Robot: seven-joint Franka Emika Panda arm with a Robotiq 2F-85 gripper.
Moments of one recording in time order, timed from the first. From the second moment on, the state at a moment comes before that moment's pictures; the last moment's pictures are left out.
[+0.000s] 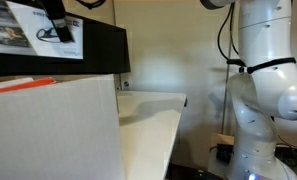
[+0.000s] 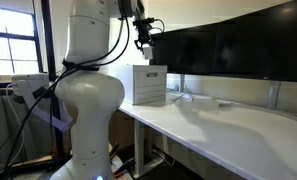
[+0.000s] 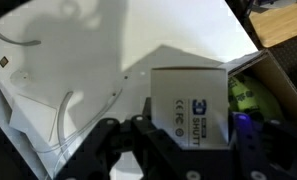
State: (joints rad) arm 0.46 0.13 0.41 -1.31 -0.36 1.23 -0.29
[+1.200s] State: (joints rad) arm 0.72 0.43 0.32 -1.00 -0.57 1.23 -0.30
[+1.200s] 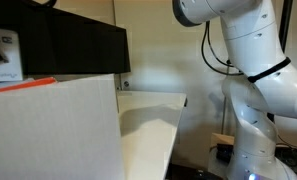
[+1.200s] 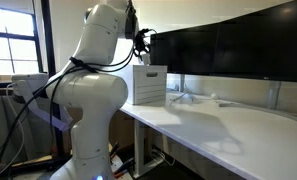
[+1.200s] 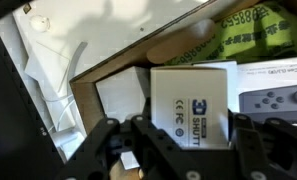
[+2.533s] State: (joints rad) arm 0.81 0.52 0.15 -0.76 -0.64 1.11 -0.33
